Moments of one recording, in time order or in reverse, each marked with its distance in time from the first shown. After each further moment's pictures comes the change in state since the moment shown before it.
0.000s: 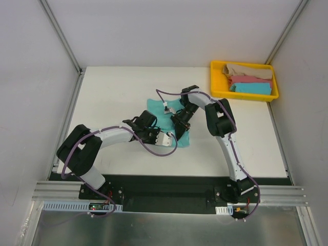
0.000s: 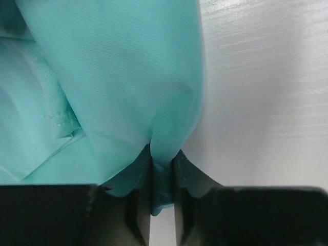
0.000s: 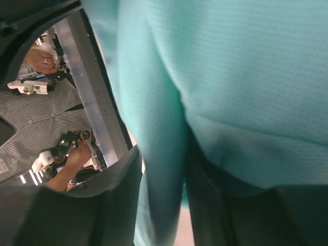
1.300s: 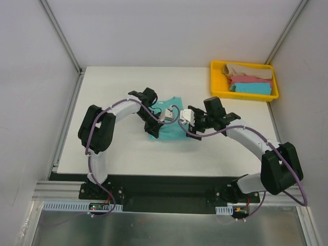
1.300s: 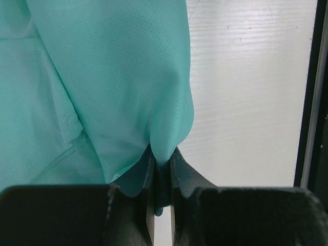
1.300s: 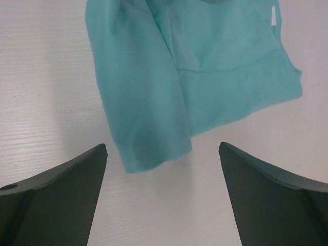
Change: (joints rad) left arm 0.162 0.340 0.555 -0.579 0.428 -0.130; right arm 0.010 -1.167 -1.124 1.198 0.341 -0.158
